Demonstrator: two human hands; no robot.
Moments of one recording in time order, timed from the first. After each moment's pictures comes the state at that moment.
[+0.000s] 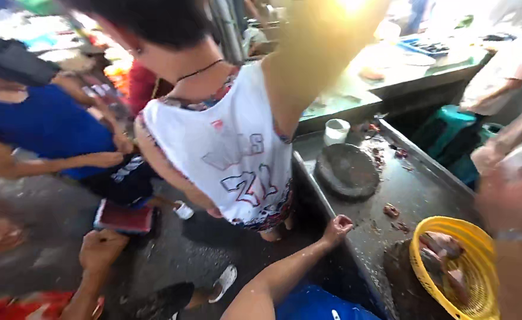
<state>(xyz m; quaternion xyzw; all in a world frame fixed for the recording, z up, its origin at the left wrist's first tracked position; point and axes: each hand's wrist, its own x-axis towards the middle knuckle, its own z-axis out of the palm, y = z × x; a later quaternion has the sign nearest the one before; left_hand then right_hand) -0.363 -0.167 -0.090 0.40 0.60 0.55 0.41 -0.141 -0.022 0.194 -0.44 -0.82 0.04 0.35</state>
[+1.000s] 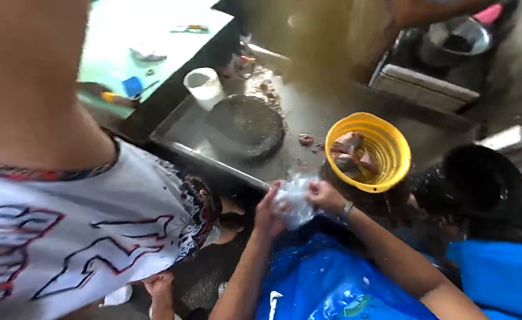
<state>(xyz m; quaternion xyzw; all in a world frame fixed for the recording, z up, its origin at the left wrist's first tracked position) -0.322 -0.199 -0.010 0.16 0.31 0.61 0.71 -0.124 -0.127 0.005 -0.51 -0.68 0.51 0.14</state>
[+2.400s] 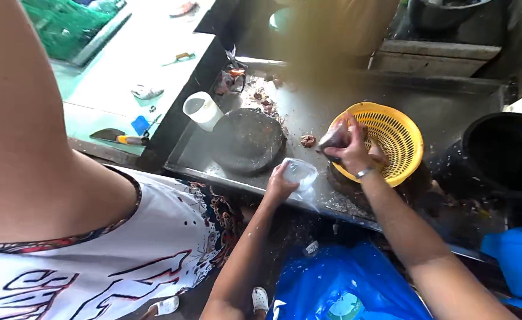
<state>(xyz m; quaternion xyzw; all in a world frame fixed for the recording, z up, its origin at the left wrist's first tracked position) -0.338 -0.076 -0.013 0.64 0.62 0.24 0.37 -0.079 -0.020 0.005 -0.50 -0.53 0.41 0.54</state>
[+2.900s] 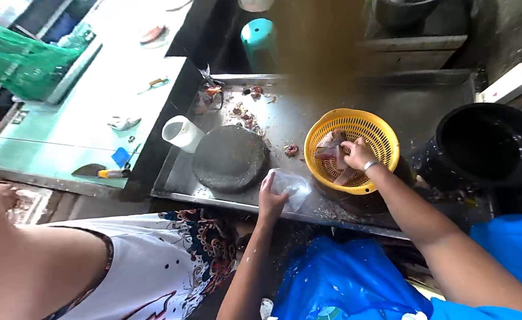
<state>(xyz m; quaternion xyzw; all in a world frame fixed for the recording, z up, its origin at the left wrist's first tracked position) -0.293 -0.067 -0.013 0.57 0.65 0.31 0.39 0.034 0.011 -0.029 -0.74 -0.61 0.28 0.08</state>
